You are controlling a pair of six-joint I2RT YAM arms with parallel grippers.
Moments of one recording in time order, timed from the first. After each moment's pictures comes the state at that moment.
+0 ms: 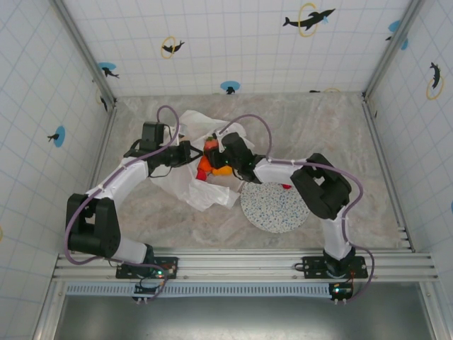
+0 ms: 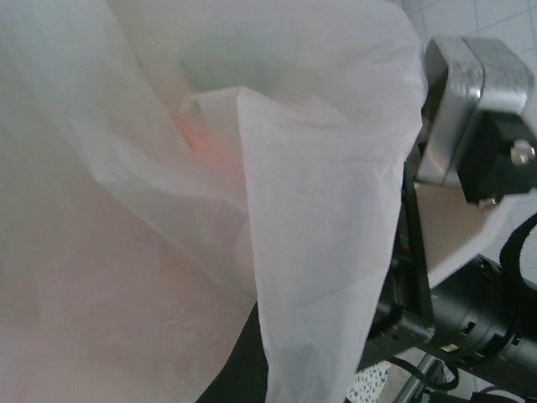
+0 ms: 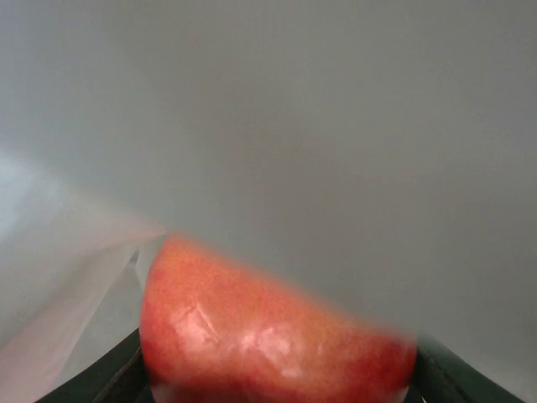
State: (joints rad) left arm -0.22 1.46 0.94 -0.29 0.73 -0.45; right arm 0.83 2.03 1.25 0.29 0.03 0.31
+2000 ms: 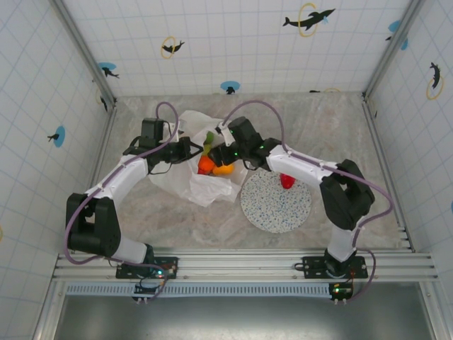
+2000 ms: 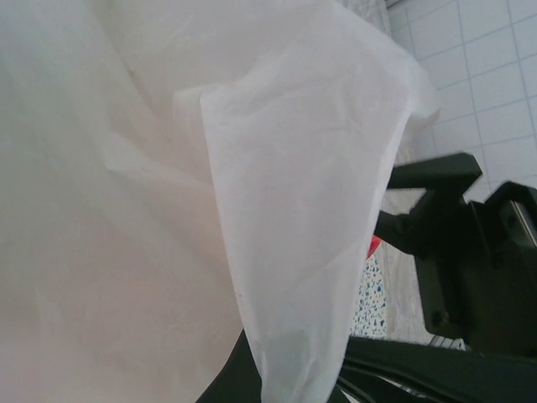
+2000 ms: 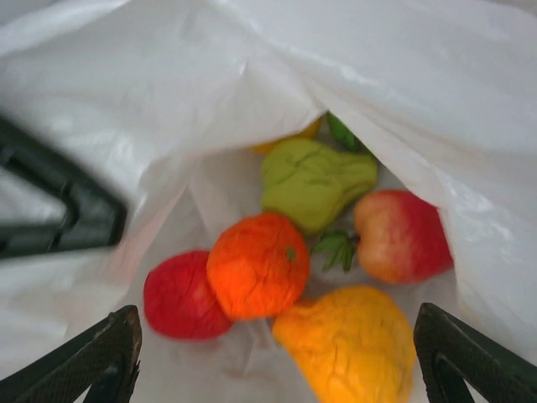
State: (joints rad) left arm -0.22 1.46 0.98 -0.29 0.73 -0.47; right arm 0.78 1.80 1.34 -0.24 -0.16 0.19
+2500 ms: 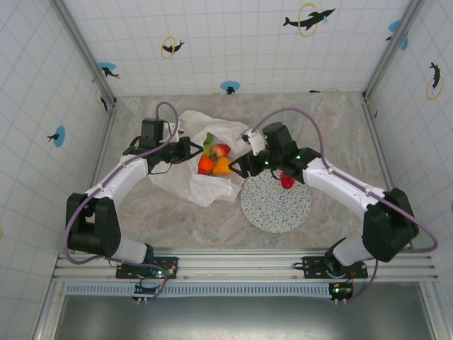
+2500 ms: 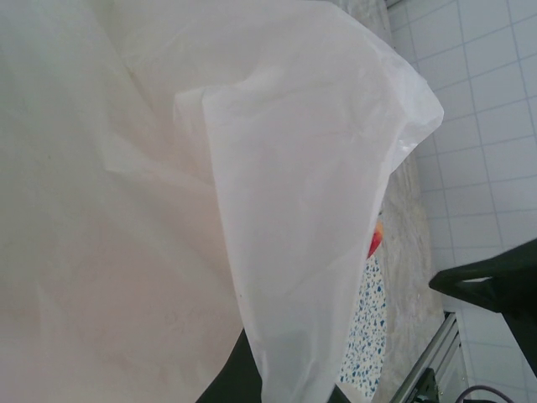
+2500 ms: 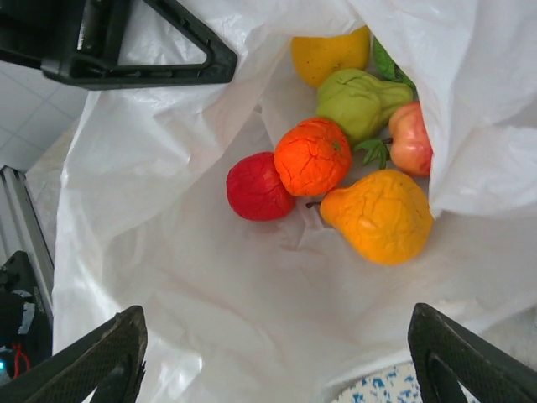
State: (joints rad) left arm -0.22 1.46 0.98 -0.29 0.73 -0.47; right arm 0.66 1.43 1.05 -0.30 -0.42 0.16
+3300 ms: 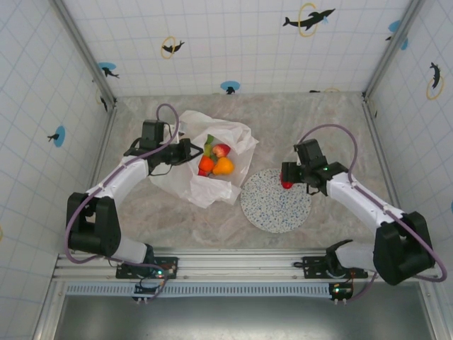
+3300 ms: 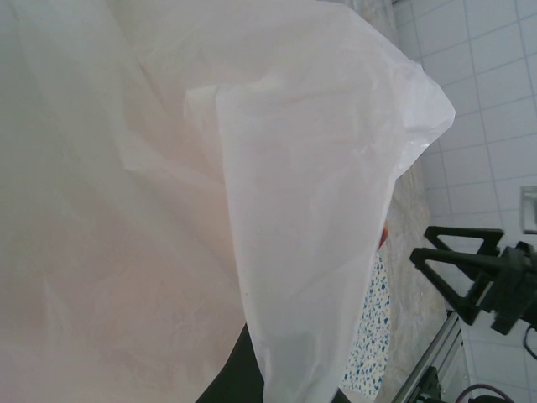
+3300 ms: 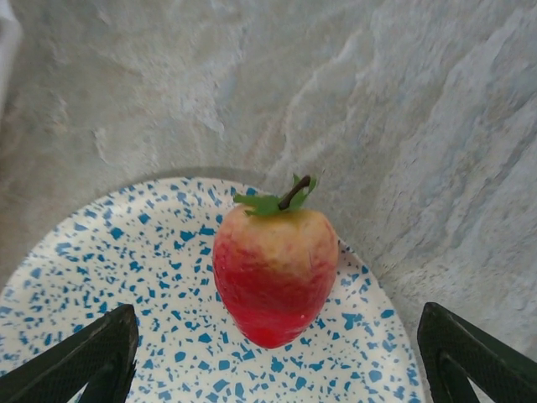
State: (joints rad) left arm -0.22 1.47 0.96 -0.28 0.73 -0.47; right arm 0.44 1.29 0.78 -0.47 0.08 0.34
